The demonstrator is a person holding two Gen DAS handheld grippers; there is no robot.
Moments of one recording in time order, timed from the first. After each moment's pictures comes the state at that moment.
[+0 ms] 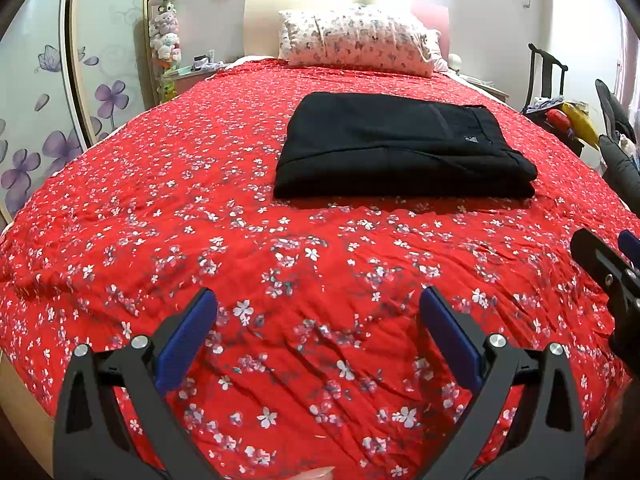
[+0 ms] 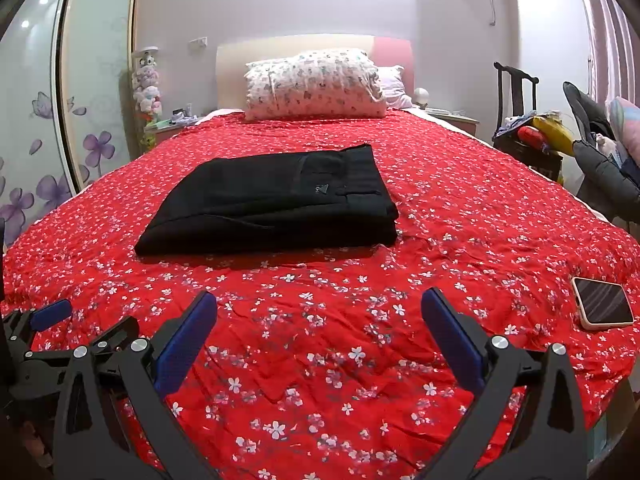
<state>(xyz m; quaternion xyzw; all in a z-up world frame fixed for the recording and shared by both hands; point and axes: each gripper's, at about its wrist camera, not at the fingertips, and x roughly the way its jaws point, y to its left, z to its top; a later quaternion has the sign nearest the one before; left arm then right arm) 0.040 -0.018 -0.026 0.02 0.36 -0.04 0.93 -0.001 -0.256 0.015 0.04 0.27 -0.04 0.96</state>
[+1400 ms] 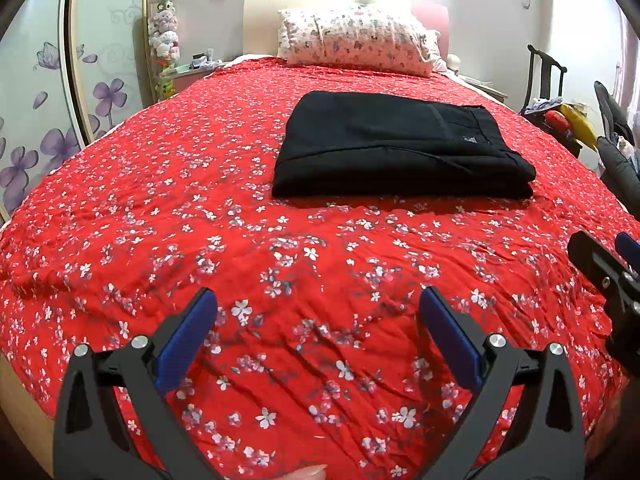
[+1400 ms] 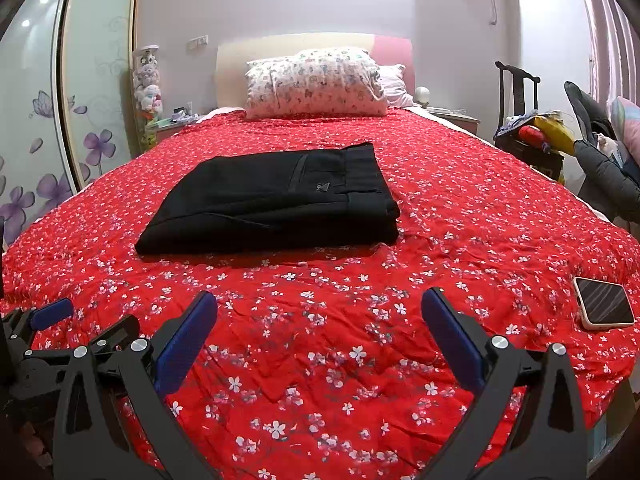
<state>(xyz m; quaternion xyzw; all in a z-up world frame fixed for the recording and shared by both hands) 0.042 -0.016 -0.028 0.01 0.36 -0.05 0.93 0.001 -0.258 0.014 0.04 0.27 -0.04 0.96</state>
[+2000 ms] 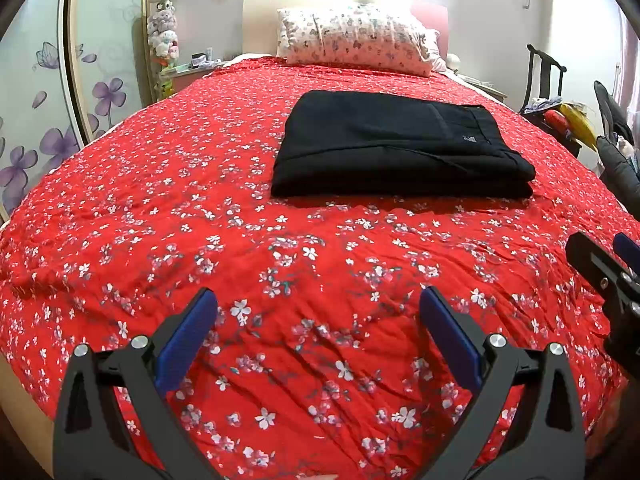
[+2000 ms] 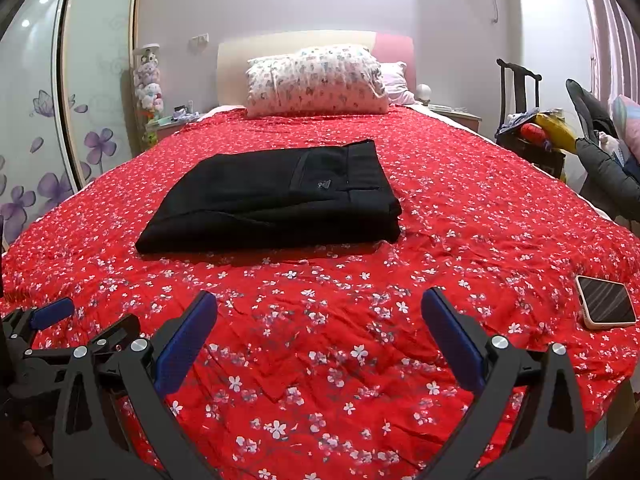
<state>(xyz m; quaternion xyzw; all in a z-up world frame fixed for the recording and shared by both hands) 0.043 -0.015 -0.028 0.01 0.36 -0.05 0.93 0.006 -0.263 0.010 0.04 0.28 -0.04 0.96</state>
